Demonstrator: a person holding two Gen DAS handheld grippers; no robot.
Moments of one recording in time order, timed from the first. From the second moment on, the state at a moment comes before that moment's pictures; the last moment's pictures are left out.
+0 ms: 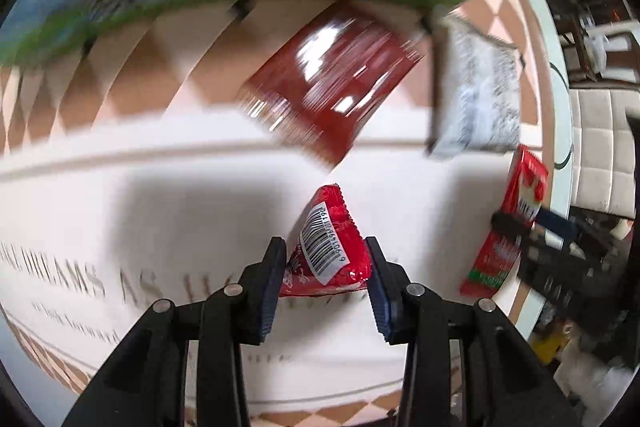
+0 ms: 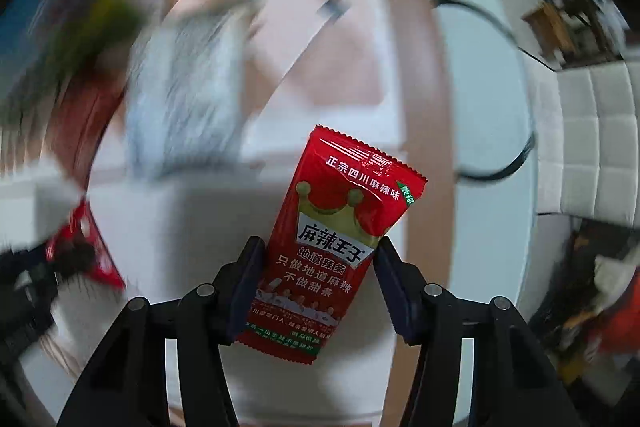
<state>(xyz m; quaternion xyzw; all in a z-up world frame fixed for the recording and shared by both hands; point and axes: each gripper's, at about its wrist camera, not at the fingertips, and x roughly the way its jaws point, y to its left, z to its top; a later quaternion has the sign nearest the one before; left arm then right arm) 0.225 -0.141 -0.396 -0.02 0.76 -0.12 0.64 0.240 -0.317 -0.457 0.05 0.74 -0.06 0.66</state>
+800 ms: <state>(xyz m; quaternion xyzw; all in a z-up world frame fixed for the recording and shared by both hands) 0.187 -0.136 -0.413 0.00 0.76 -0.10 0.64 0.195 -0.304 -0.480 0.17 0.76 -0.10 0.62</state>
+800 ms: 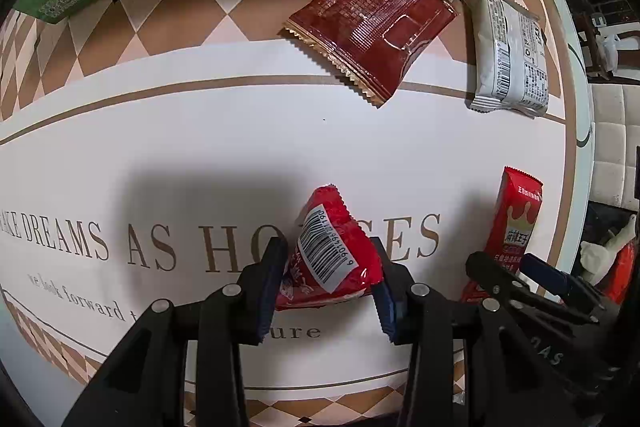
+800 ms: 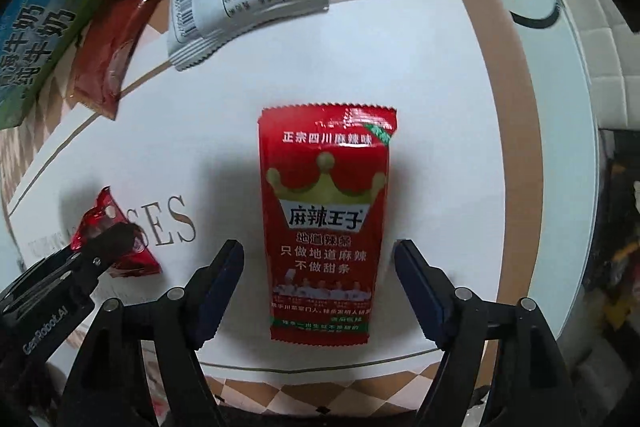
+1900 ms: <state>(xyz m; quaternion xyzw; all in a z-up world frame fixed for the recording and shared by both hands) 0.193 -0.138 -0.340 -0.02 0.72 -0.13 0.68 0.179 -0.264 -0.396 0.15 0.70 -0.06 0.70</state>
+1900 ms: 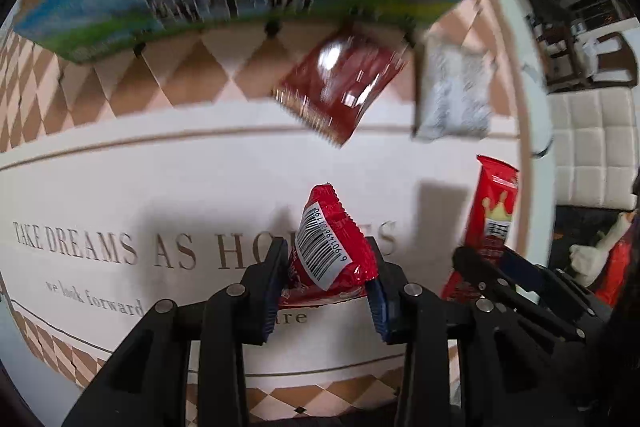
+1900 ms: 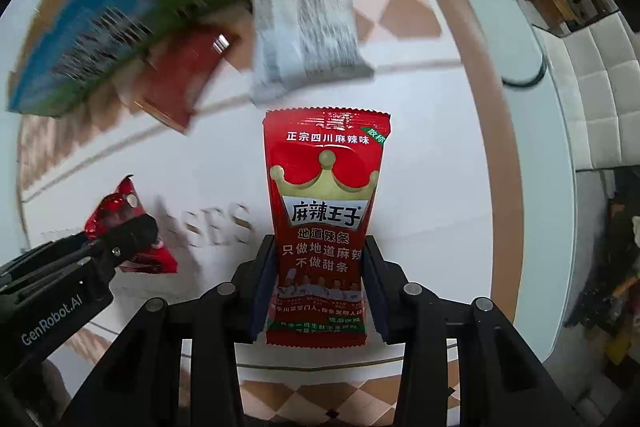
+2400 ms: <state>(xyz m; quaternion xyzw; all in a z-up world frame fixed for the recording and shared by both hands) 0.344 -0.109 -0.227 -0.07 0.65 -0.15 0.74 0.326 -0.262 -0.244 0.15 0.59 0.03 0.79</state>
